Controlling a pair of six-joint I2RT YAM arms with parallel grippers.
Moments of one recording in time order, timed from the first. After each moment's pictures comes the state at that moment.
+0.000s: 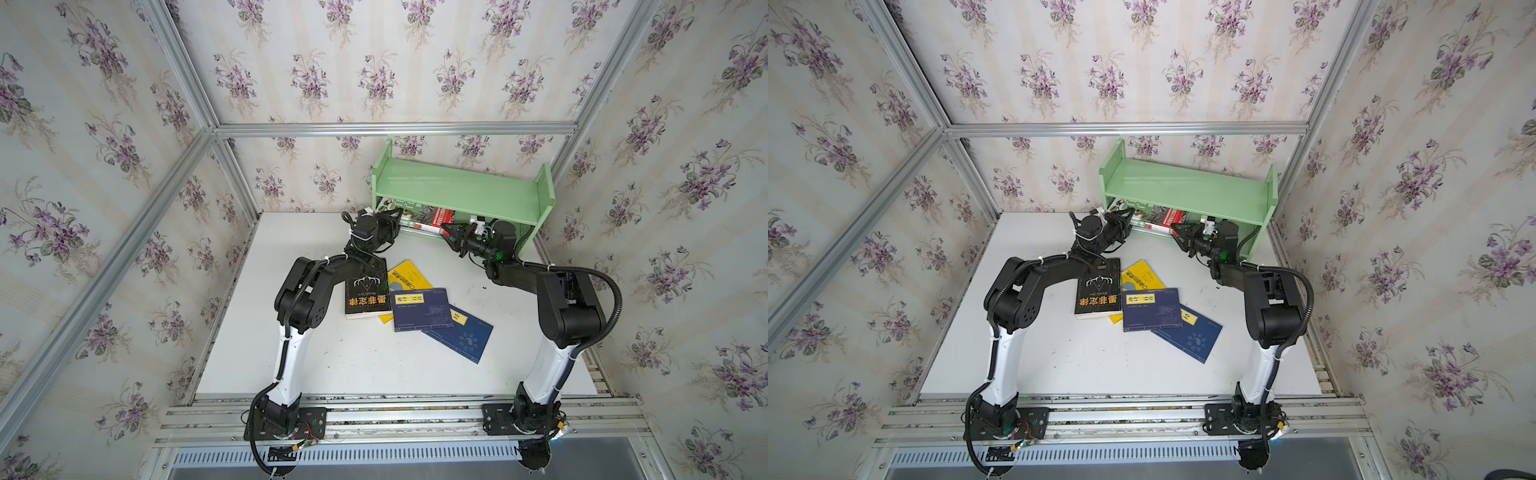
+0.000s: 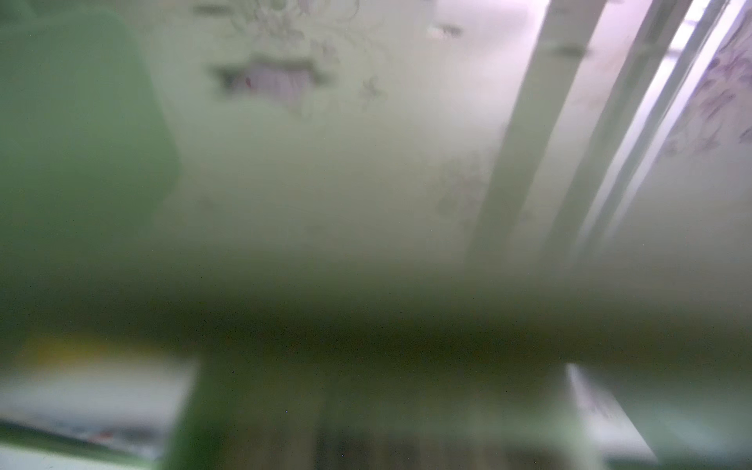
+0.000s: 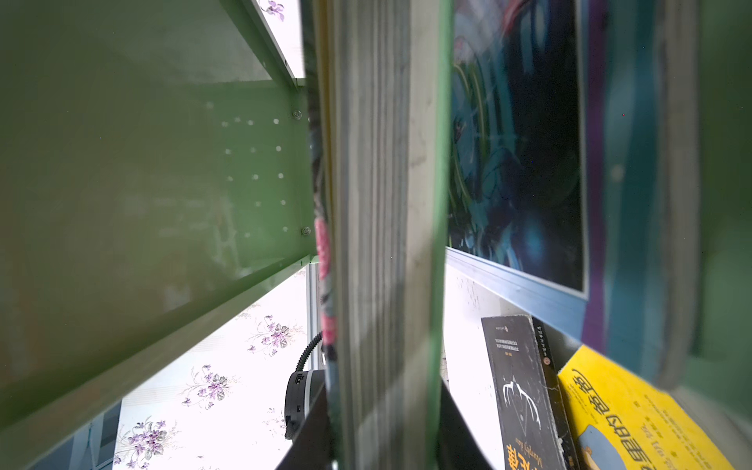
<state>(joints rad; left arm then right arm) -0.43 2.24 1.51 0.75 0.18 -1.62 0.07 1.89 1.07 0.72 -0.81 1.51</state>
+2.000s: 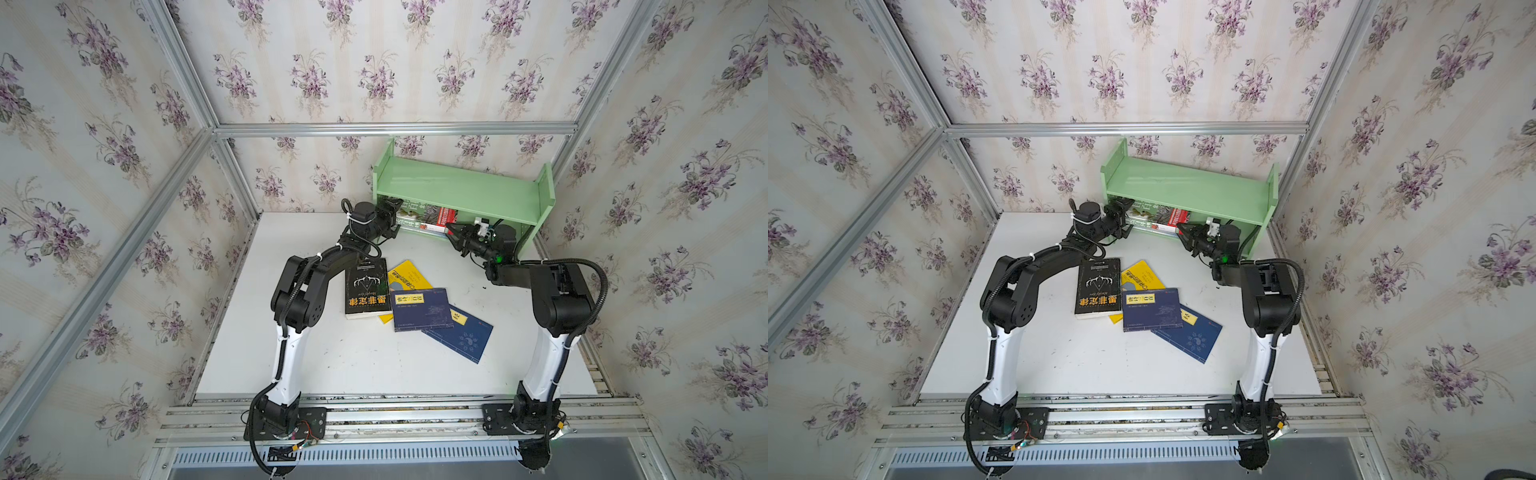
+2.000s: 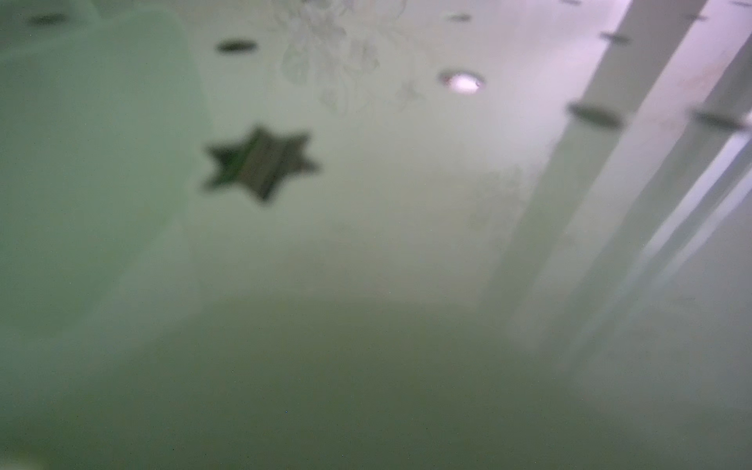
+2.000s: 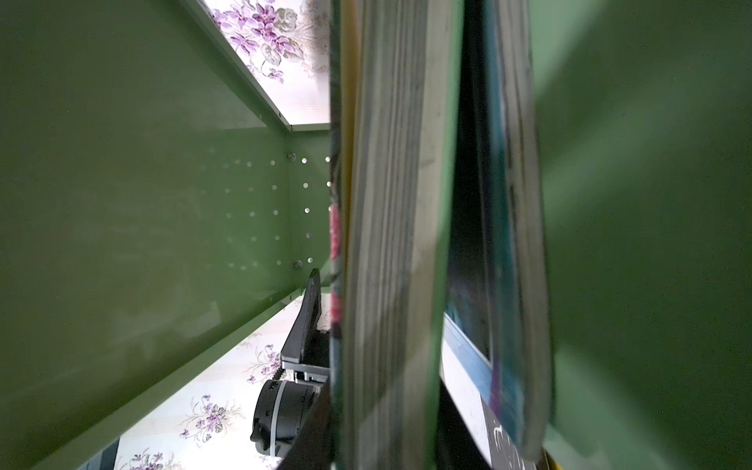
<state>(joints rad) -0.39 2.23 1.66 0.42 0.32 -1.63 0.03 2.00 1.08 0.86 -0.75 1.55</state>
